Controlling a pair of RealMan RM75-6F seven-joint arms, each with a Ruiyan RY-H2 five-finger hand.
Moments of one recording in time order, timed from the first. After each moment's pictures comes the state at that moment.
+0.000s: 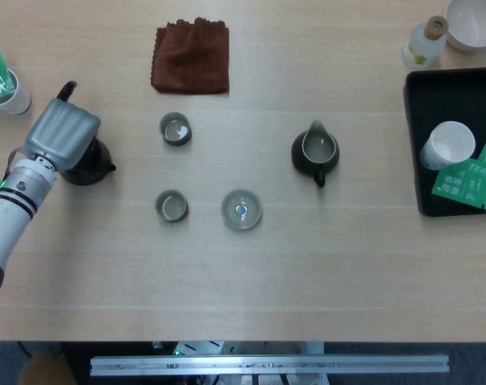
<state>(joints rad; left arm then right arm) -0.68 -1.32 -0.02 -1.35 1.23 0.84 0.40 0.02 -0.96 0.05 -1.70 -1.48 1.48 0.09</state>
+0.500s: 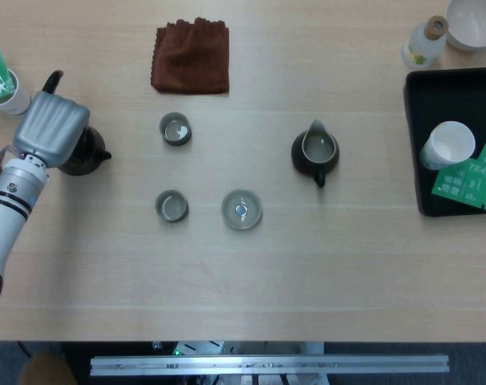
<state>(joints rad) -0.65 -1.28 -0.05 -1.46 1.15 0.92 0.47 0.03 -0.97 0.05 -1.70 -1.48 1.47 0.09</state>
